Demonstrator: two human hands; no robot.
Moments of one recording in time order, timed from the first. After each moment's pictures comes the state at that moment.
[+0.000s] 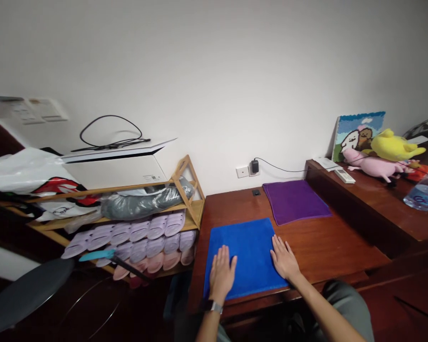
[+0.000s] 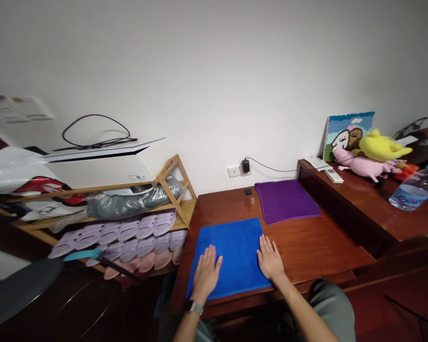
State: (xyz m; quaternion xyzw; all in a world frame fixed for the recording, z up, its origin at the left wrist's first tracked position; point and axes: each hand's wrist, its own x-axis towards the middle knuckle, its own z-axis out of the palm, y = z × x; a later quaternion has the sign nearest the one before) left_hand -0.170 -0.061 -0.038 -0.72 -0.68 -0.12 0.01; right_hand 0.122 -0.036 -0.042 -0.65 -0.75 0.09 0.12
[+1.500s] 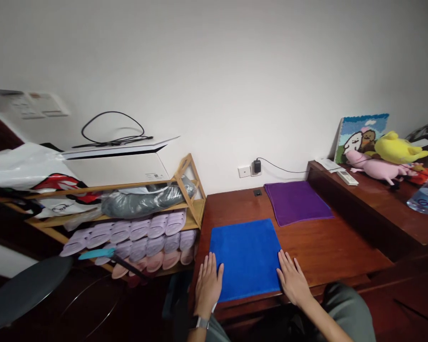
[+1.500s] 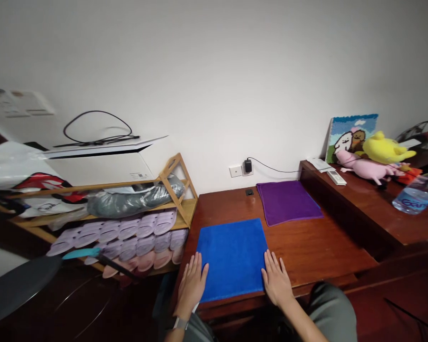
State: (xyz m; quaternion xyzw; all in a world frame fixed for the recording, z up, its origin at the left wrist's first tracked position) left_hand -0.235 -0.085 -0.054 -0.68 -0.71 -0.14 0.06; right_hand 0.129 -0.098 -0.059 -0.66 -0.74 0.08 0.12
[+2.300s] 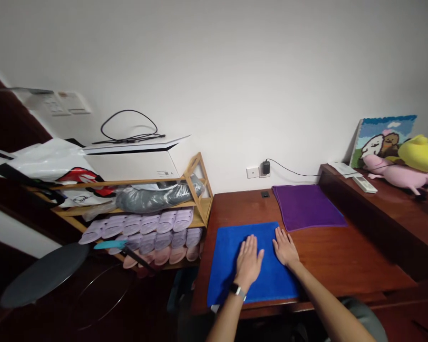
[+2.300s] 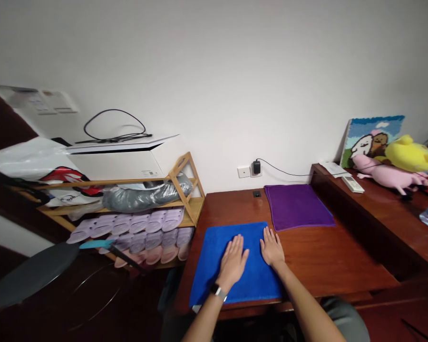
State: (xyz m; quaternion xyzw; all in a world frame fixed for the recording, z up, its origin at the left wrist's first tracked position) left_hand -0.101 -0.030 -0.005 -0.79 -0.59 -0.16 0.00; right_hand 0.107 0.037 -0.042 -0.66 -0.74 0.09 0.07
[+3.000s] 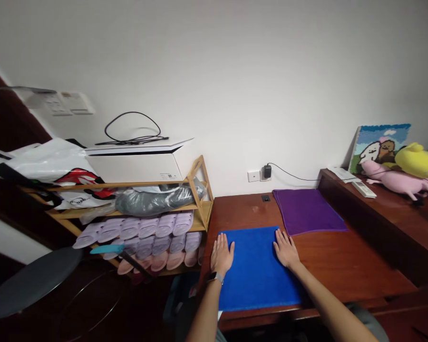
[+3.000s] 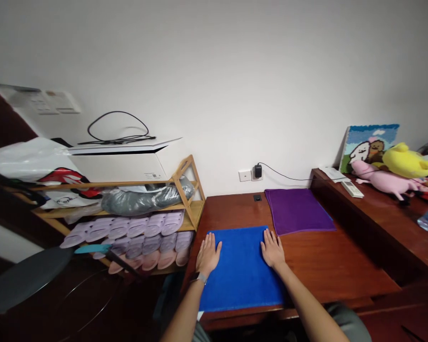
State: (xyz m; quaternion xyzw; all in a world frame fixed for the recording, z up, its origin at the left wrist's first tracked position) left_hand -0.216 0.030 -0.040 -0.68 -0.73 -0.12 0.03; right_hand 0.100 0.046 -0.027 -0.67 -0.73 0.09 0.06
